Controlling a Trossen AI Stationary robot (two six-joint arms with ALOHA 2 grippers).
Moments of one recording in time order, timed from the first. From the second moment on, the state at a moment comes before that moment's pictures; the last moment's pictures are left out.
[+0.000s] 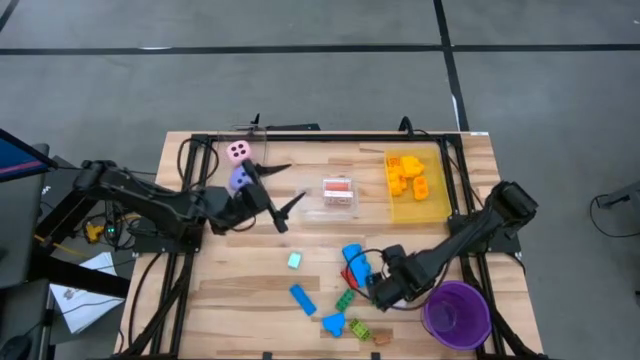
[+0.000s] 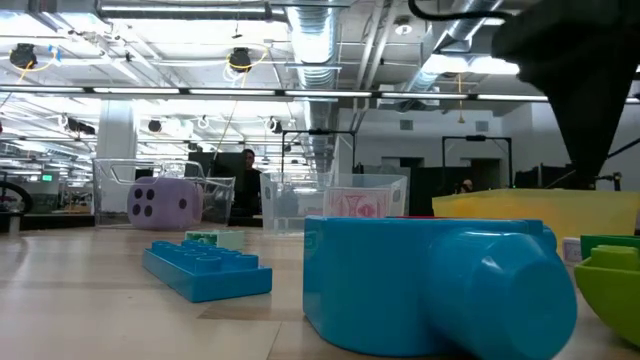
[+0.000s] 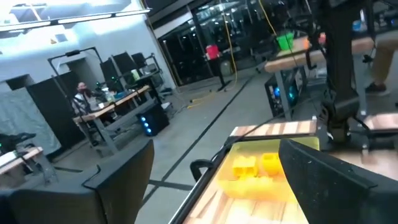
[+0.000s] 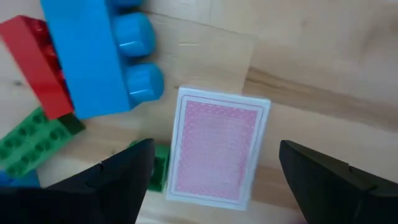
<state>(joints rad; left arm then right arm) -0.26 1.17 0.88 0.39 -0.84 0.40 0.59 1.75 1.22 -1.02 0.11 1.92</state>
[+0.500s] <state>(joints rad) -0.22 1.16 0.85 0.46 -0.77 0.41 0.59 1.86 1.22 -1.00 0.08 2.07</state>
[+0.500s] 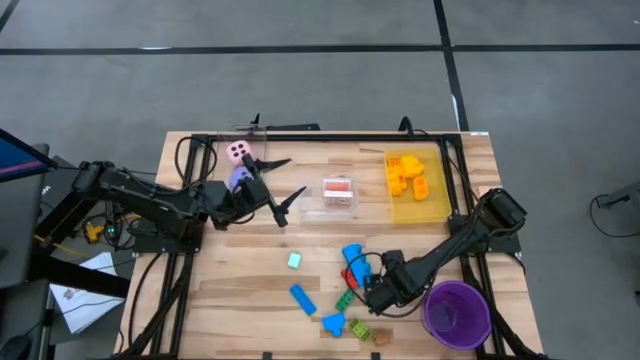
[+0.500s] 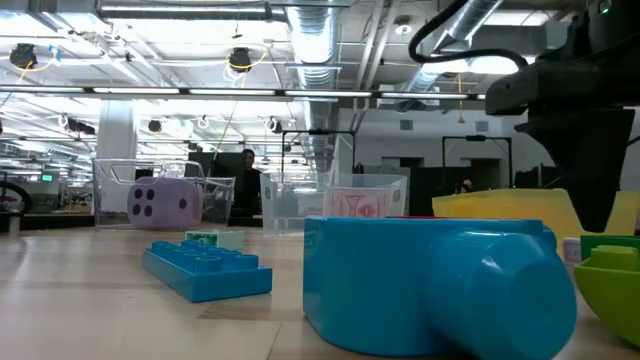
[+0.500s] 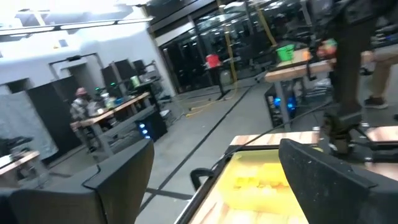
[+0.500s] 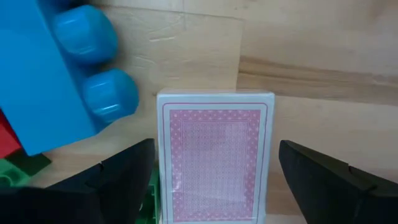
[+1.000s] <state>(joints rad) -0.22 1.16 0.85 0.46 -0.71 0.41 0.59 1.87 1.21 -1.00 0.06 2.07</state>
